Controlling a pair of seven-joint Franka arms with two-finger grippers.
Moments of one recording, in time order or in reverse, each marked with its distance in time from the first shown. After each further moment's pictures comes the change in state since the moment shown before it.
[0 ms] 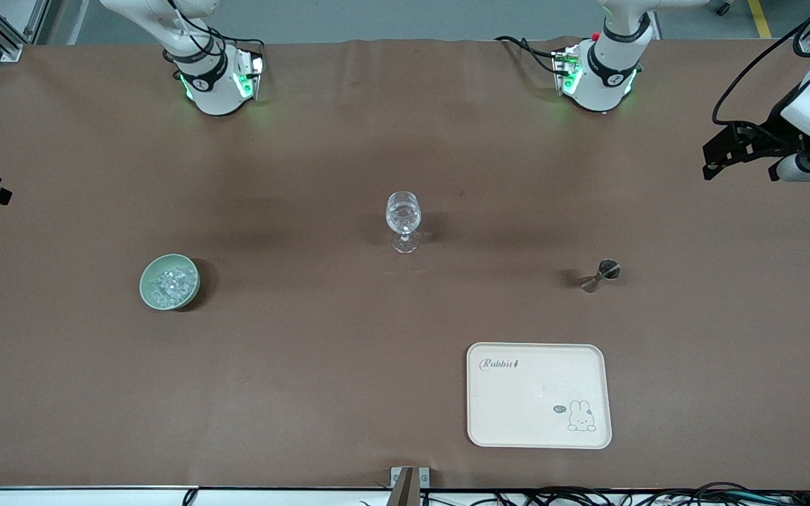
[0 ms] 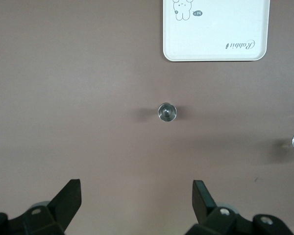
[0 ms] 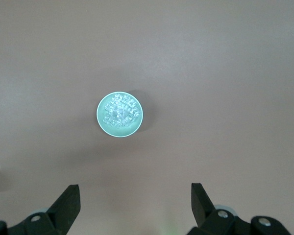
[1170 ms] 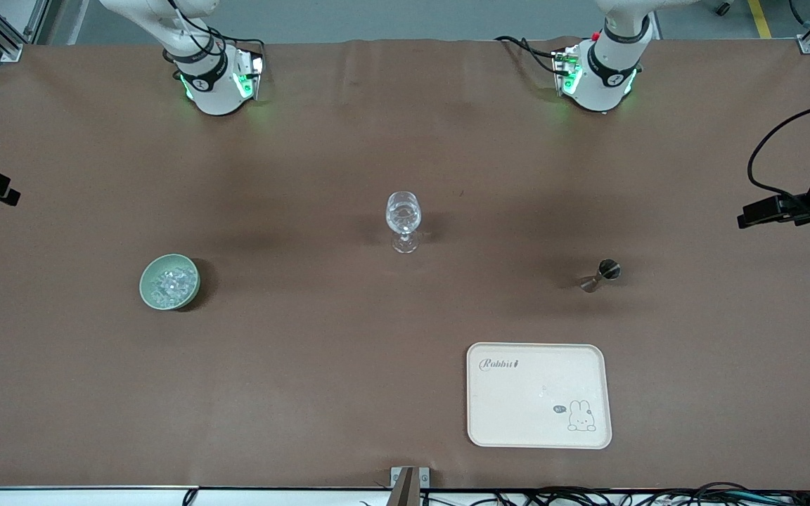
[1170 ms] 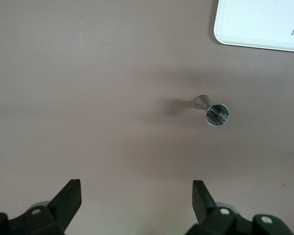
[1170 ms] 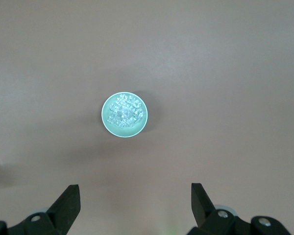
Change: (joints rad) left arm 0.201 0.252 0.021 0.050 -0.049 0.004 0.103; right arm 0.009 0.000 0.016 0.000 0.000 0.006 -0.003
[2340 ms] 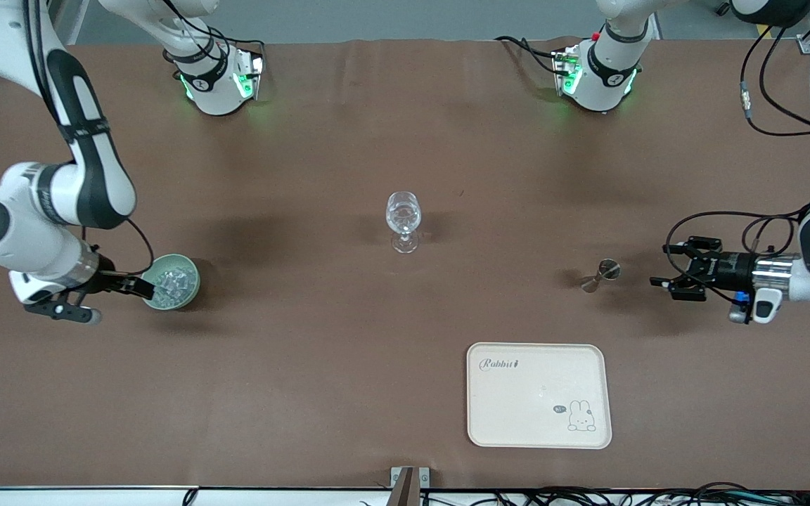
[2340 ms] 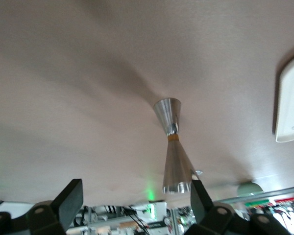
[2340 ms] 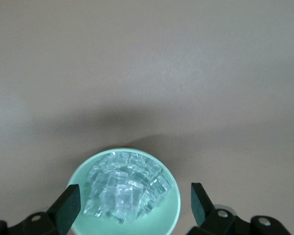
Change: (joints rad) left arm 0.144 0.508 0.000 -0.010 -0.578 0.003 -0.515; right arm 0.037 0.296 0.000 -0.565 0.010 0.904 0.103
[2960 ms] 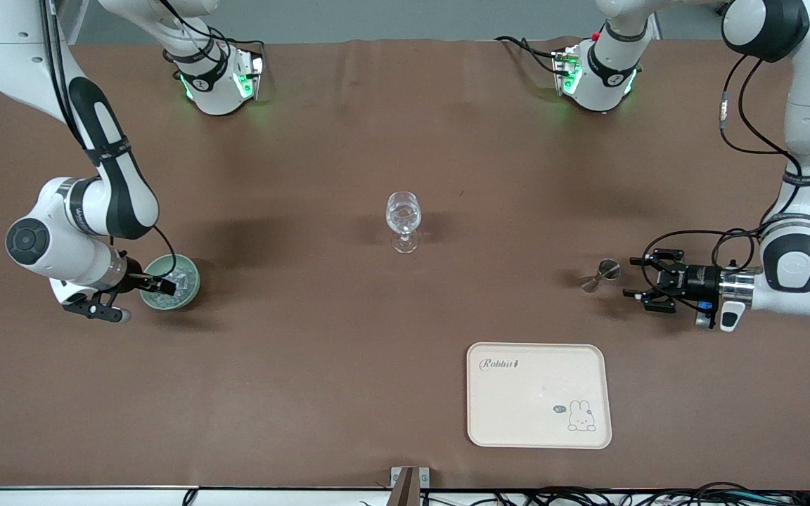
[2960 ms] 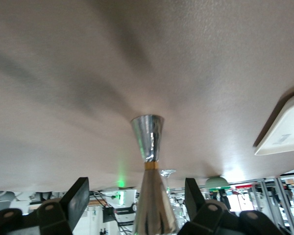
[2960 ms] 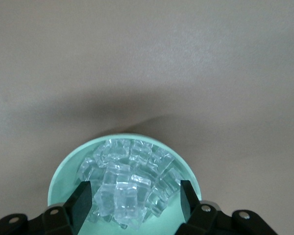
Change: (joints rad) left arm -0.016 0.105 -0.005 0.005 -0.143 0.056 -0.051; right arm 0.011 0.048 0.002 -0.023 0.042 0.005 0.008
